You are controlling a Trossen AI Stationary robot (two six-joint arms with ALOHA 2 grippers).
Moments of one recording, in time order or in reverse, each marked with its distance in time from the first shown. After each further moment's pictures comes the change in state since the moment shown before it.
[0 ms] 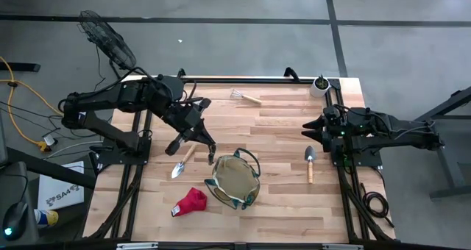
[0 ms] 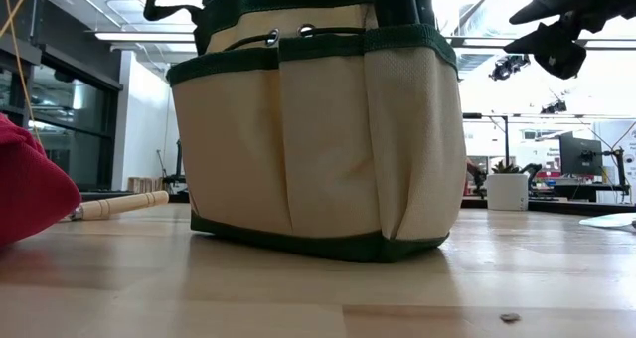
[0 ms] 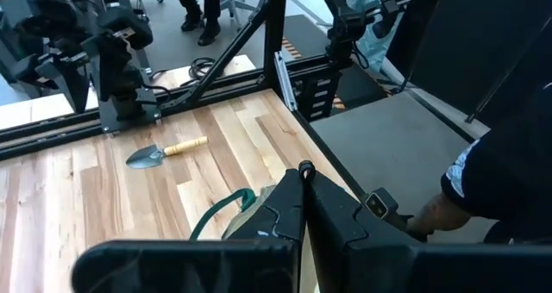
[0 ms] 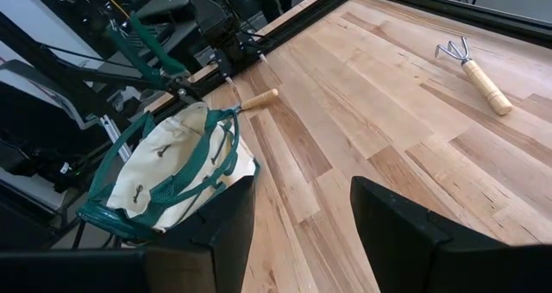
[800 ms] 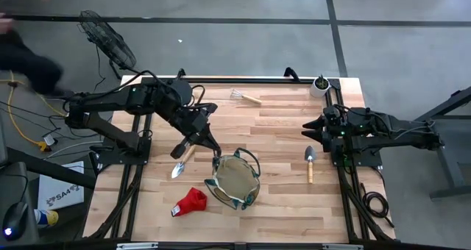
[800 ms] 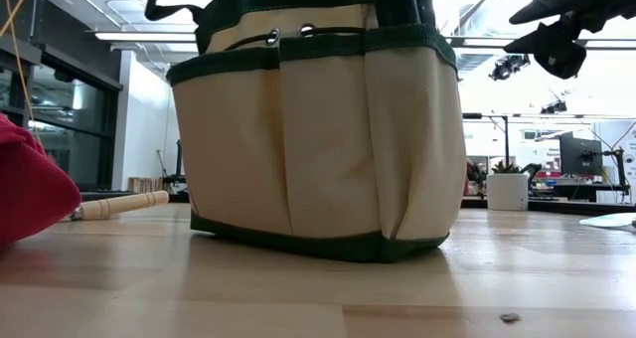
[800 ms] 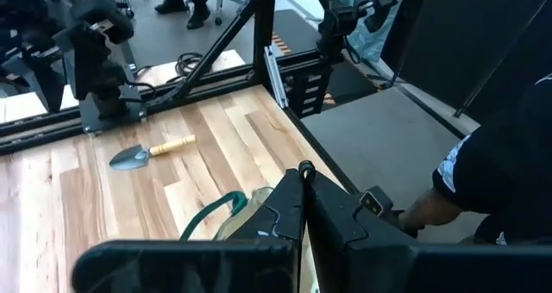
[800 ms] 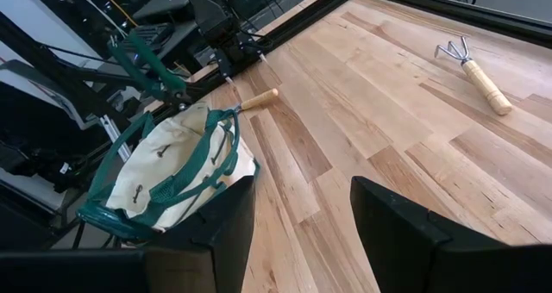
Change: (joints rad) left arm -0.019 0.041 -0.008 0.032 0.022 0.001; right arm 0.000 0.000 0.000 0.000 0.000 0.000
